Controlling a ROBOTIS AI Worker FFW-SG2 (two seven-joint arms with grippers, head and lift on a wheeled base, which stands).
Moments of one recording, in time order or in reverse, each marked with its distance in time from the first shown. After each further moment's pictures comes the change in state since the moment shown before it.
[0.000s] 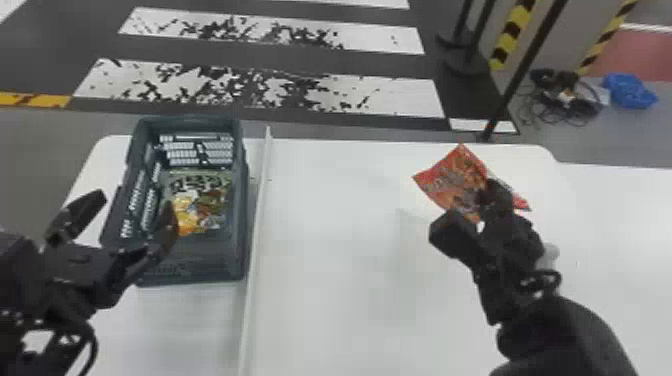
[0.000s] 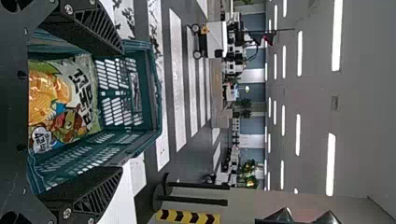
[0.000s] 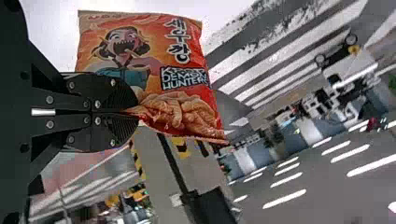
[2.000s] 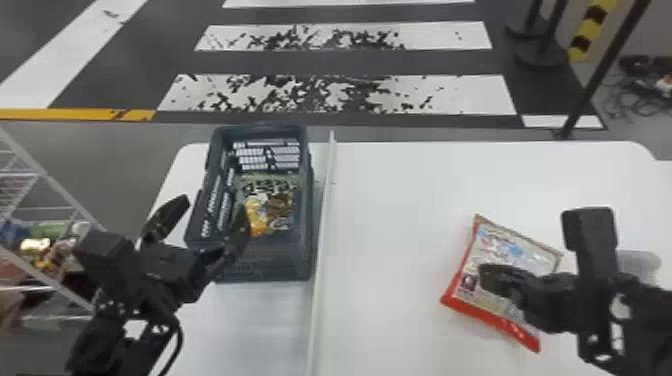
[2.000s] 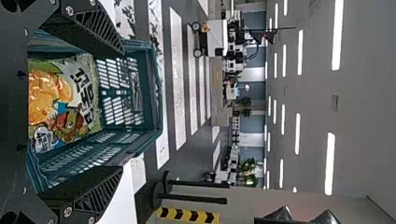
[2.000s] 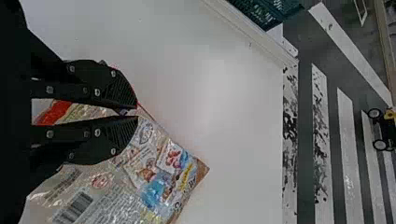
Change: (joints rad) left arm 0.006 0.015 0.000 0.007 0.020 -0.012 -0.002; right arm 0.003 0.097 -0.272 -0.219 -1.012 0.460 0.430
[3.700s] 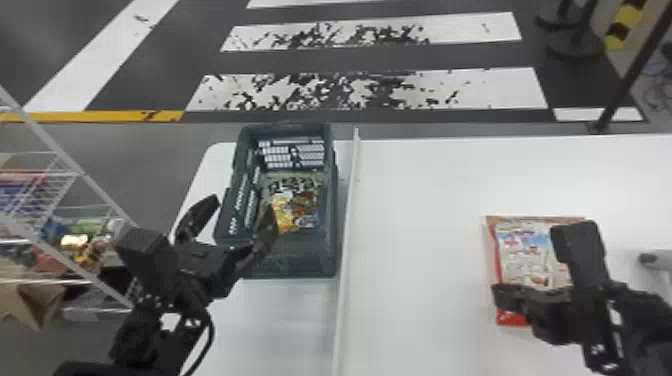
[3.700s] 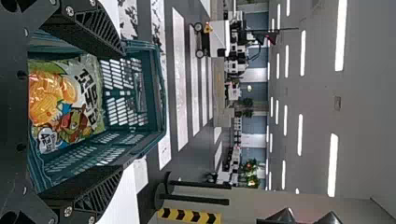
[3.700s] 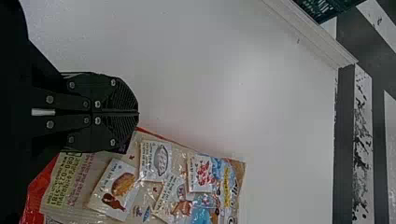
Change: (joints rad) left arm -0.008 -0.001 -0.001 0.017 0.000 0.000 0.000; right arm -0.051 0.025 0.090 0.145 0.138 0.003 0.027
